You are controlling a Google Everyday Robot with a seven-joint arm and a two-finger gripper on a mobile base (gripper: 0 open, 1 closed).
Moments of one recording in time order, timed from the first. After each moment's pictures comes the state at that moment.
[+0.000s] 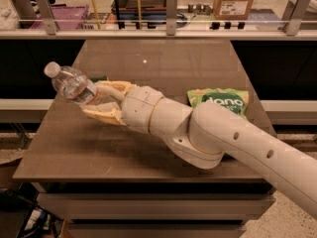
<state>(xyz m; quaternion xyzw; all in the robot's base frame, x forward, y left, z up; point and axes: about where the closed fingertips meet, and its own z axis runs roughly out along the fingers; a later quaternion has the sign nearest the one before) 0.509 0.129 0.916 -0.46 0.52 0.25 0.68</state>
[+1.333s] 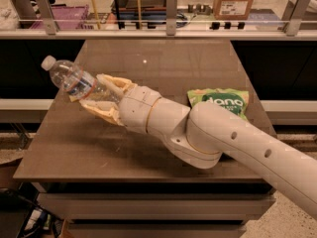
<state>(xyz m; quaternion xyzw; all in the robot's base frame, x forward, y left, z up) 0.506 0.135 0.918 -0.46 0.51 0.25 0.68</state>
